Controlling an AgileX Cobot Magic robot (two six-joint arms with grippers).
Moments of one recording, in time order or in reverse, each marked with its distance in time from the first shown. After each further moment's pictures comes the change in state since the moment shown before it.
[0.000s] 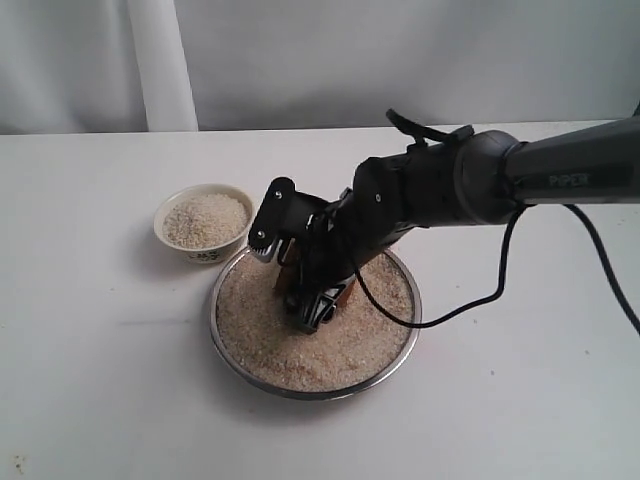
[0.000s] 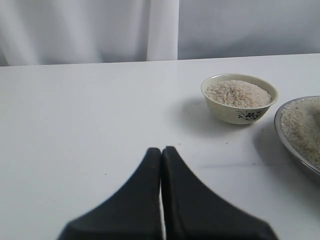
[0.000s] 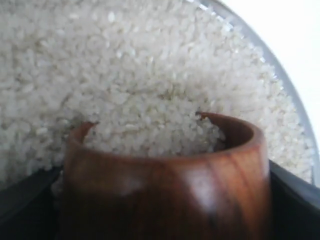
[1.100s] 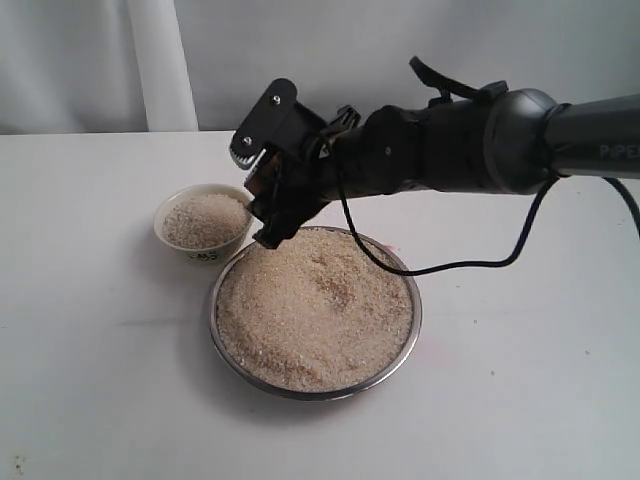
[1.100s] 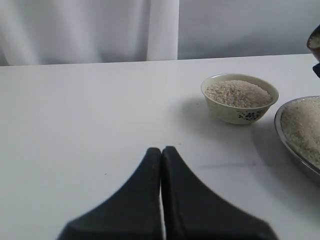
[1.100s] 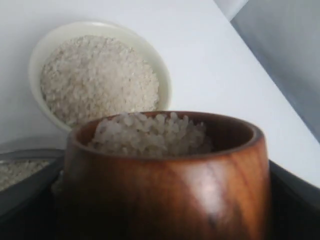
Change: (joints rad) left arm 0.000 0.000 0.000 0.000 0.000 0.000; right arm 0.002 -0.089 -0.031 0.125 -0.274 -0.004
